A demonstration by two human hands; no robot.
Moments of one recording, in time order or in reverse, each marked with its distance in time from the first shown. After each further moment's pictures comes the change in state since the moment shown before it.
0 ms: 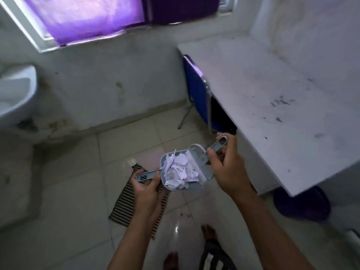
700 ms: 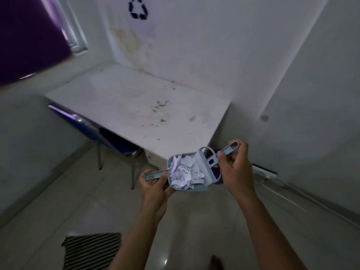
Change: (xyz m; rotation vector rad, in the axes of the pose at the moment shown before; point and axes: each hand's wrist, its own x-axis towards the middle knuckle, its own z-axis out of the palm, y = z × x) left_hand -0.130 -0.146 0.178 0.391 -0.581 -0.295; right_hand -0.144 0.072 -0.249 -0.029 0.778 0.321
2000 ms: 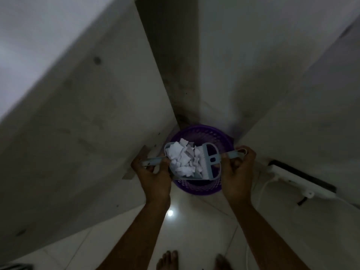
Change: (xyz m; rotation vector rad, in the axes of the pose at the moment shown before) left_hand 0.510 -0.495 0.212 0.336 0.358 0.187; right_hand 0.325 0.684 0.081 0.179 0.027 0.405
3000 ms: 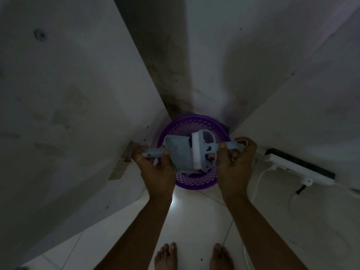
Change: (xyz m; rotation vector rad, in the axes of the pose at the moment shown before) left_hand 0.003 -0.022 0.024 0.192 -0.105 0.171; right_hand 0.010 0.019 0.013 -0.016 0.137 0.076
